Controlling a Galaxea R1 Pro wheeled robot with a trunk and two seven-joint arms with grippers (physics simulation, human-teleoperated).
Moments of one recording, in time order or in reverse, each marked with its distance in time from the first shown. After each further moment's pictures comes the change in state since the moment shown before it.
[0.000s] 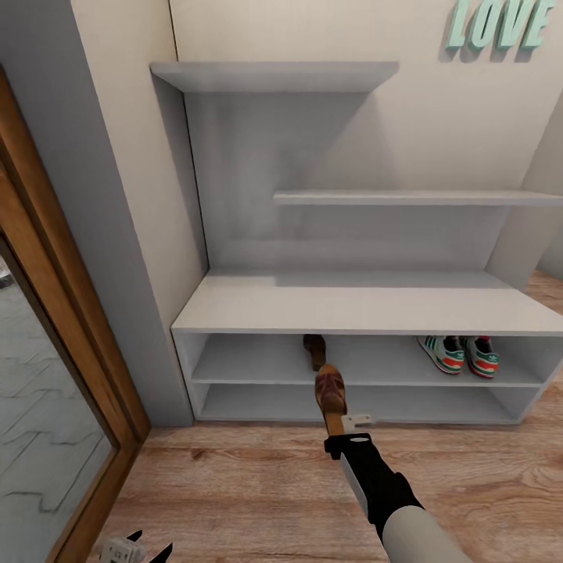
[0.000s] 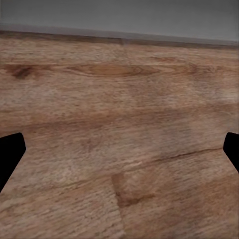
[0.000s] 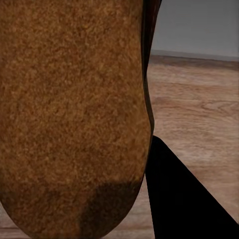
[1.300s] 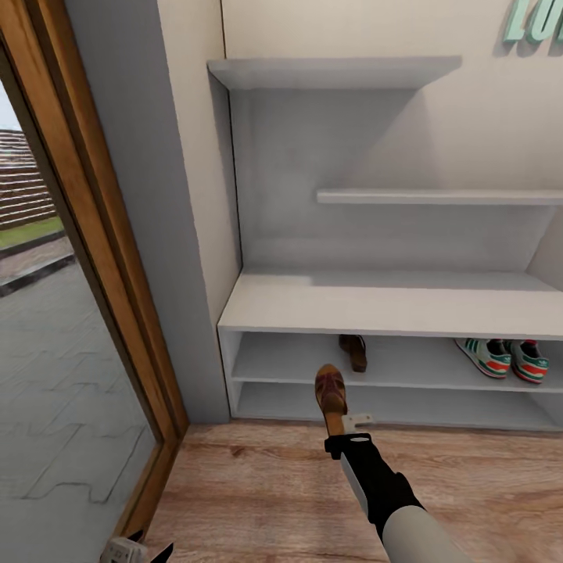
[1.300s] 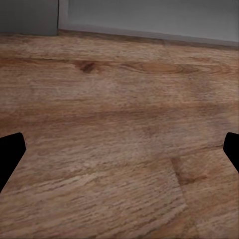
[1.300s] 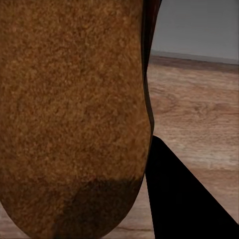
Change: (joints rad) left arm 0.000 -0.002 -0.001 0.000 0.000 0.004 0.001; right arm 0.000 0.000 -0.003 -0.001 0.001 0.000 -0.001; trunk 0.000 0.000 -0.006
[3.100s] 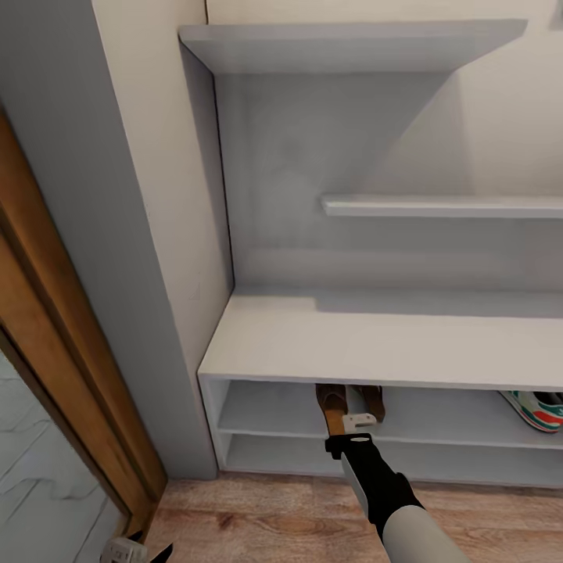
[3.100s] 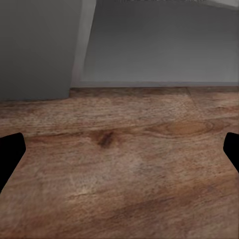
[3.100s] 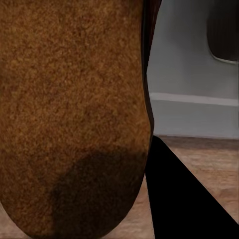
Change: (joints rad) left arm 0.000 -0.001 0.004 0.000 -0.001 0.001 0.001; right arm 0.000 0.000 -0.003 0.000 0.003 0.000 -0.003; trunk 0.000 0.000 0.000
